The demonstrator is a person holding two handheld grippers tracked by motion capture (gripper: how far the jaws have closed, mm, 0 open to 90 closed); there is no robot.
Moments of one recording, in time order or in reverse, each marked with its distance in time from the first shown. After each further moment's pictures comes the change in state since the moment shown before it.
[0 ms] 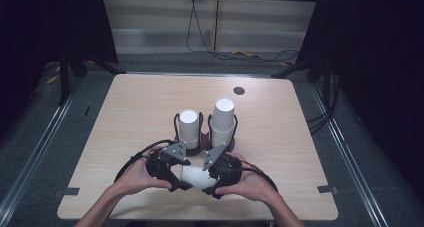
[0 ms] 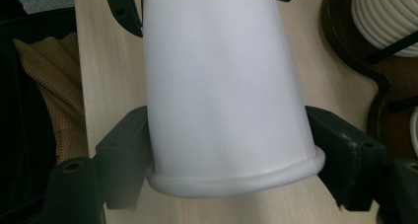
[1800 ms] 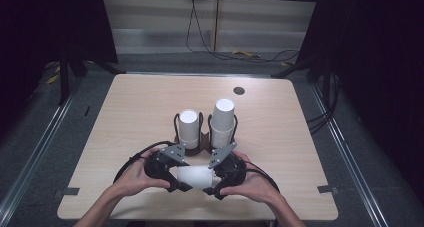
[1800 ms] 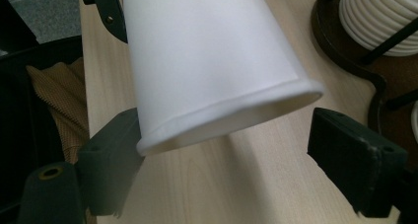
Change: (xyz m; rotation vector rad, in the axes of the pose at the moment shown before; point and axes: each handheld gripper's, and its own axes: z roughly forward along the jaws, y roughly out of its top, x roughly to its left) left arm -0.003 -0.004 -0.002 -0.025 -0.027 -0.005; right arm -0.004 -0.015 -0.003 -0.105 0.009 0.064
